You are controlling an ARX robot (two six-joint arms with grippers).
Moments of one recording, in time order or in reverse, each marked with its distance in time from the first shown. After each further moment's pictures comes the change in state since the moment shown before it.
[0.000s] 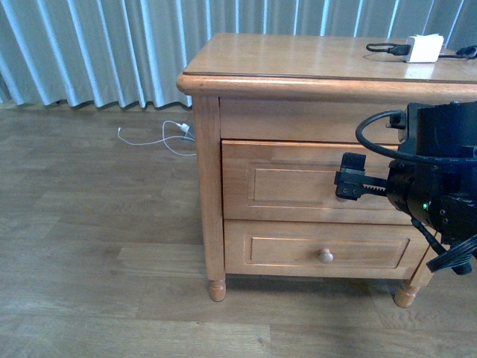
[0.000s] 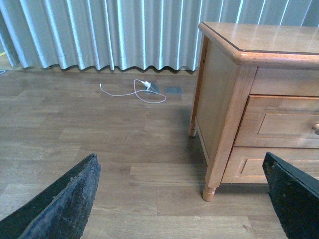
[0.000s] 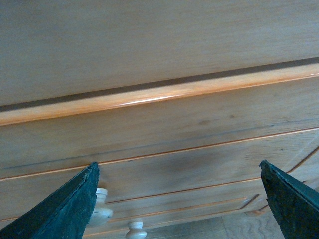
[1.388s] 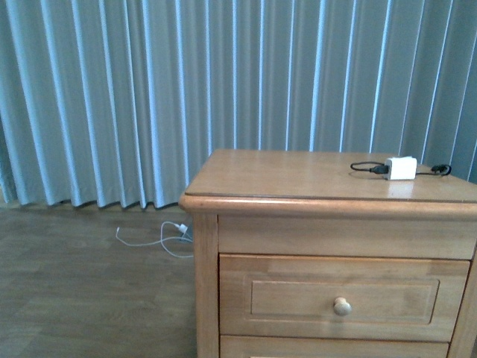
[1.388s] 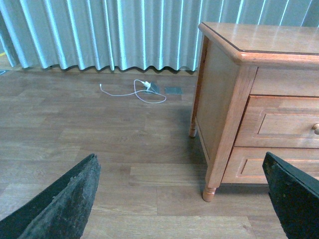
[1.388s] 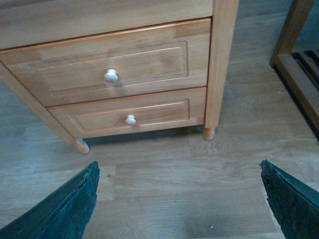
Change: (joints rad) left arm 0.000 0.000 0.000 0.000 0.000 0.000; right arm -0.199 -1.579 -0.854 -0.727 -0.292 -0.084
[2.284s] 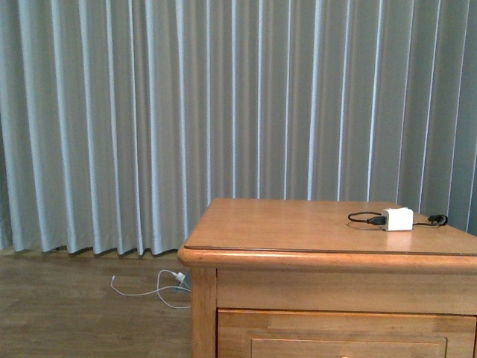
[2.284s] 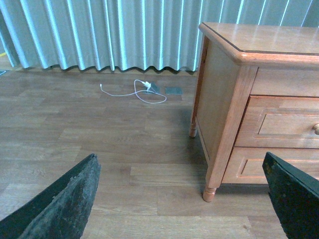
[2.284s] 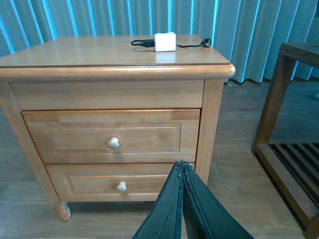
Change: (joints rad) left arm 0.000 -0.001 0.000 0.000 0.000 0.000; right arm 0.014 -0.350 -0.203 0.238 0.031 -0.119
